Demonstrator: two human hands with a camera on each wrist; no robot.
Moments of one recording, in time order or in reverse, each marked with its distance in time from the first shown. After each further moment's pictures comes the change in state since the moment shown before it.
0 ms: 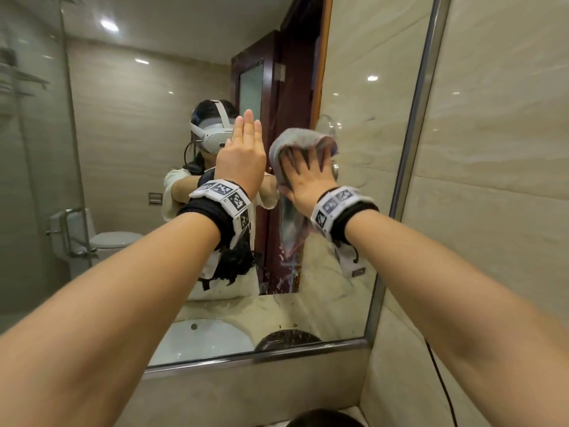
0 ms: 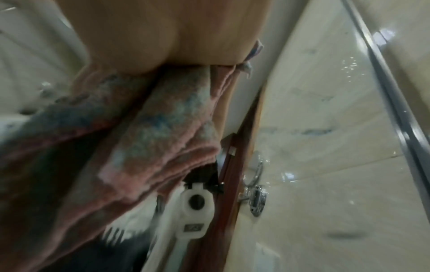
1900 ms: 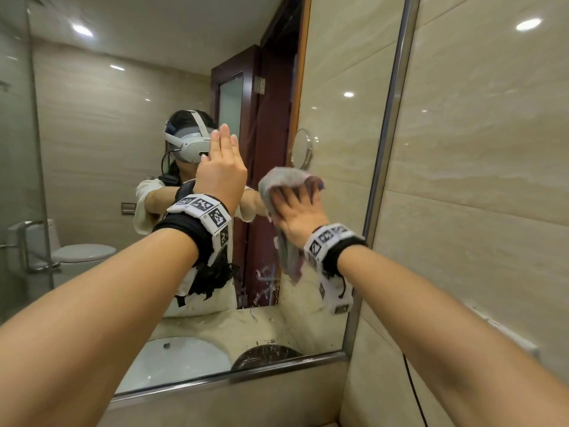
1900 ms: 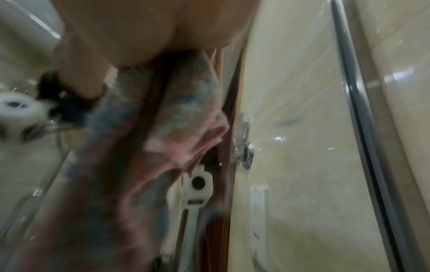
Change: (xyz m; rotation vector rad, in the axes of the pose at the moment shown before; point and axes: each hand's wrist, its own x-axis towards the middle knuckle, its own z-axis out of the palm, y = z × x) left_hand 0.008 0.006 0.011 -0.037 0.085 0.002; right_hand -0.025 0.018 0.030 0.049 -0.047 -0.021
